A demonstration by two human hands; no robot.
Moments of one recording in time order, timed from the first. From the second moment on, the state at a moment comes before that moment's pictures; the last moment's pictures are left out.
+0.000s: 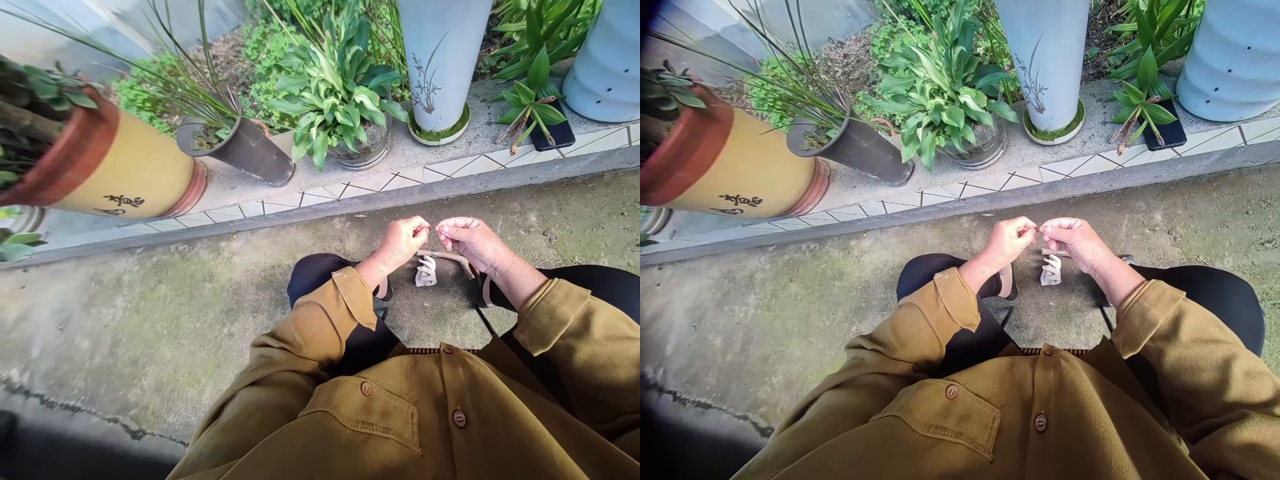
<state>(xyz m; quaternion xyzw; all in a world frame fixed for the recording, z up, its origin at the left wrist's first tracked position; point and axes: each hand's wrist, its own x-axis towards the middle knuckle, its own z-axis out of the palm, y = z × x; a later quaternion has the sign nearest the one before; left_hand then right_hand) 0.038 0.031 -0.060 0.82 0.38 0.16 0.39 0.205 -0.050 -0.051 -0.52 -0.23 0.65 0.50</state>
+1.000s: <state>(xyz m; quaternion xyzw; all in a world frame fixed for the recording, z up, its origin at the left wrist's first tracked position) 0.043 0.022 -0.058 0.88 0.35 0.17 0.28 0.204 -0.047 -0.055 -0.68 -0.63 0.28 0.26</state>
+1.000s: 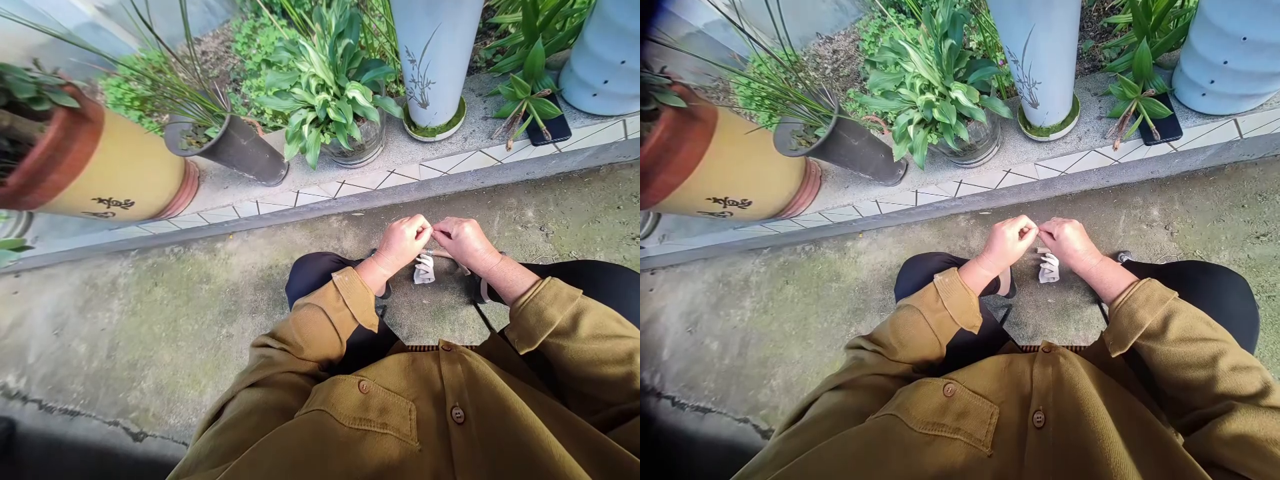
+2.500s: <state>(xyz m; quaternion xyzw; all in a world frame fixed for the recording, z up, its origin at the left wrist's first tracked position) 0.047 0.024 -0.074 0.87 0.36 0.04 0.33 0.197 -0.054 -0.065 -0.72 -0.62 0.23 0.20</state>
